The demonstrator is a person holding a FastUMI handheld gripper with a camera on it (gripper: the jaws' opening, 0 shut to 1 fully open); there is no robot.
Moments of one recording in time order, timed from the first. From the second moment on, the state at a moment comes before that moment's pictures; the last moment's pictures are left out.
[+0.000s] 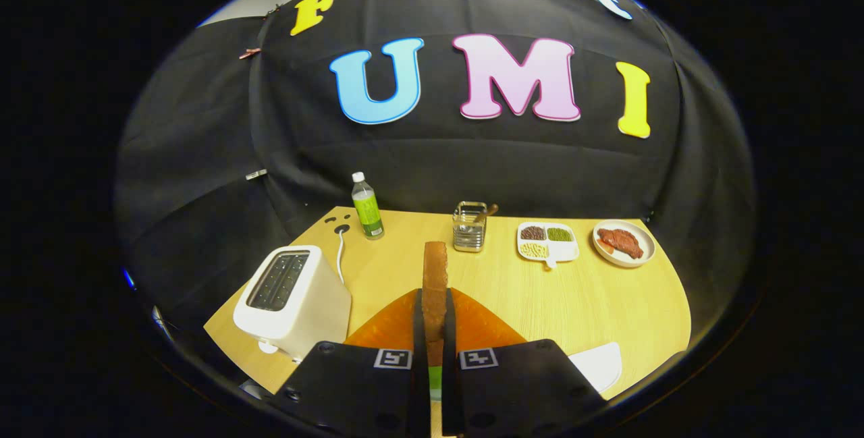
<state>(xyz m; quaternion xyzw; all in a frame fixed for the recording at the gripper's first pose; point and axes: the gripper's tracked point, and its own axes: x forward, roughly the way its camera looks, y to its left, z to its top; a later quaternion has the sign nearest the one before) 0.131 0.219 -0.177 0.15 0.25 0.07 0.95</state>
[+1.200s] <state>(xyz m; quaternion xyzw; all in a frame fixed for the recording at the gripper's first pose) 0.124 0.225 -0.344 0.17 0.35 0.01 0.92</state>
